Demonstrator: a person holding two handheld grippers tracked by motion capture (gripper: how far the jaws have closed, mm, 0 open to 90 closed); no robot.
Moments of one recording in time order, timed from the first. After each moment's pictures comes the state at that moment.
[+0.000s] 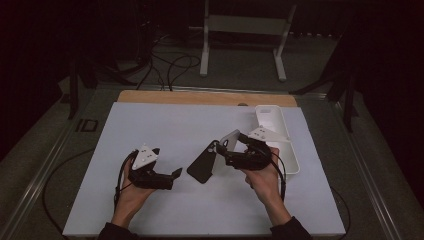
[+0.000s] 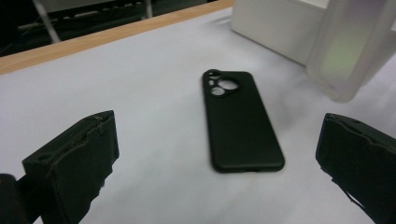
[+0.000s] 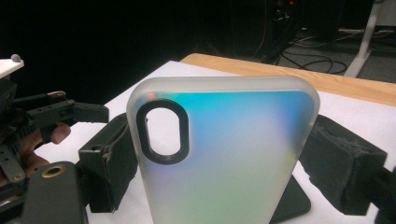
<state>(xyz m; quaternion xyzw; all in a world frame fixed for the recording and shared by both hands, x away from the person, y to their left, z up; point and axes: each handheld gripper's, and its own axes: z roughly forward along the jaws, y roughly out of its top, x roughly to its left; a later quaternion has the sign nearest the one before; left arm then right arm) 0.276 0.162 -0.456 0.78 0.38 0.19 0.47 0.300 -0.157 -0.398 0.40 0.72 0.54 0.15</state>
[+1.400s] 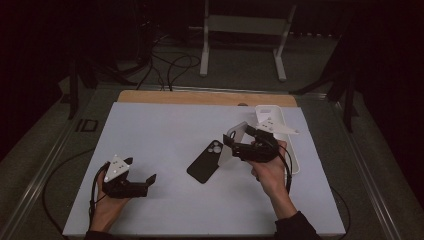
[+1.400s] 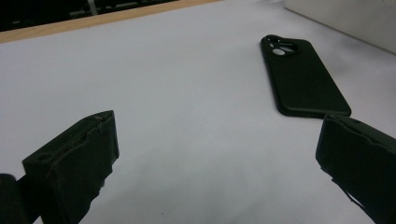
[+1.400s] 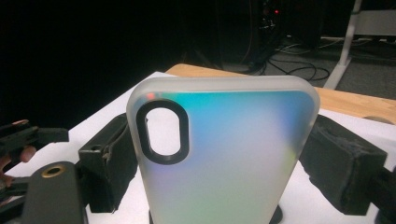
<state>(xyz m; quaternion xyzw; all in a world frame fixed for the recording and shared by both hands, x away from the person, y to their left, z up) 0.256 0.226 -0.488 0.76 0.42 0.22 0.45 0.313 -0.173 -0.383 0.41 0.71 0.54 0.18</state>
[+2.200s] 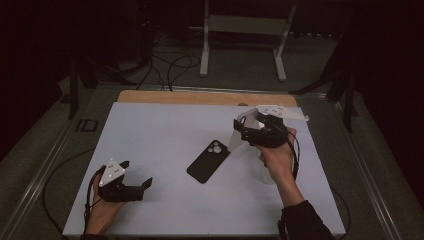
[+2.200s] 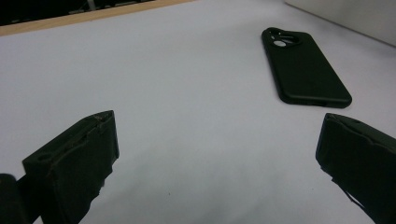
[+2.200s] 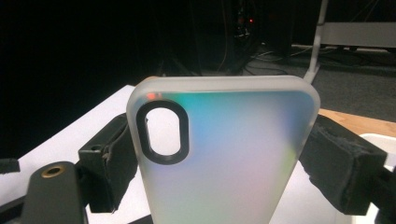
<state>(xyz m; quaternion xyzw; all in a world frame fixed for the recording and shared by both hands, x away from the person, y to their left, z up) 0.250 0.236 -0.494 0.76 0.42 0.22 0.45 0.342 -0.193 -0.367 0.43 0.70 0.53 0.21</state>
